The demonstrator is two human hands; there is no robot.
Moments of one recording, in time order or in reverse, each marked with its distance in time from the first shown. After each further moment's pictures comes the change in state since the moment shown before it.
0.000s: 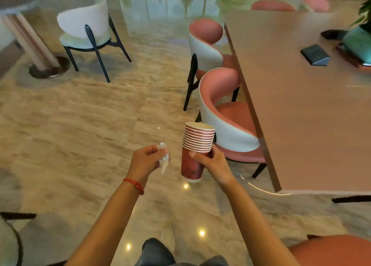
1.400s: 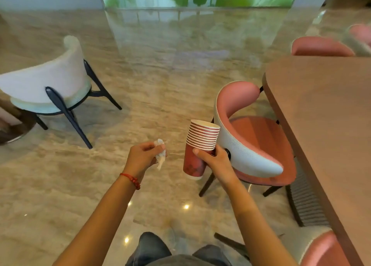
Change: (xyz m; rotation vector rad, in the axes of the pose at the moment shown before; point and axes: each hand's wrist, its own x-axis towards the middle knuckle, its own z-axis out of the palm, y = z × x) left_hand 0.854 0.326 0.025 0.015 -0.044 0.024; right_hand 0.876 -0.172 0.045 0.010 0.112 -0.001
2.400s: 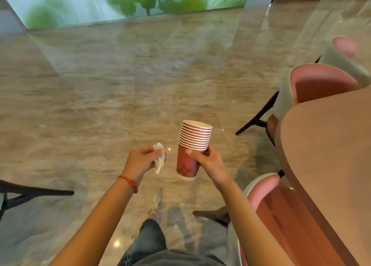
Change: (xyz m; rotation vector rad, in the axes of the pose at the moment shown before) left_hand 0.616 0.195 0.188 0.124 -0.259 -0.047; right_hand 0.609 -0.123 -0.067 0.096 0.244 0.009
